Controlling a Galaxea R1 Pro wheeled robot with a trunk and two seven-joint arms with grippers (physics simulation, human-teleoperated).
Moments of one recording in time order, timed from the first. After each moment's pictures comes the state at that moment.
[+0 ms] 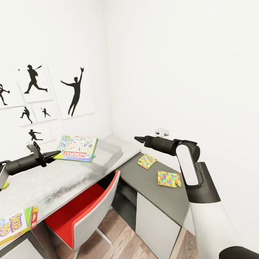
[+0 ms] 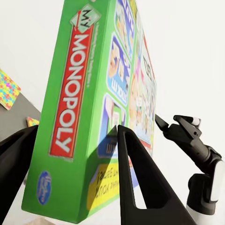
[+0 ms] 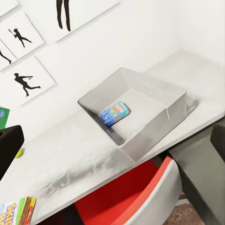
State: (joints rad) left arm -0.92 0.52 0.29 -0.60 0.22 1.01 -1.50; right arm -0.81 0.08 0.10 -1.52 -0.61 1.03 -0.01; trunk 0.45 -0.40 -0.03
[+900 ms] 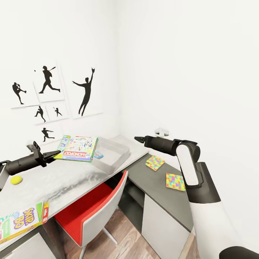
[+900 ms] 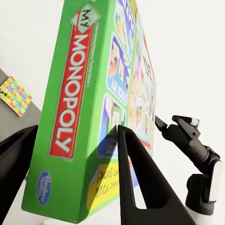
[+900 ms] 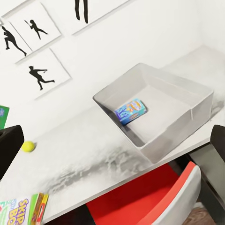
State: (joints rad) left arm -0.92 0.52 0.29 -0.60 0.23 1.01 -1.50; right arm -0.81 0.07 0.10 -1.52 -0.62 1.03 -0.01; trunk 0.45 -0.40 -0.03
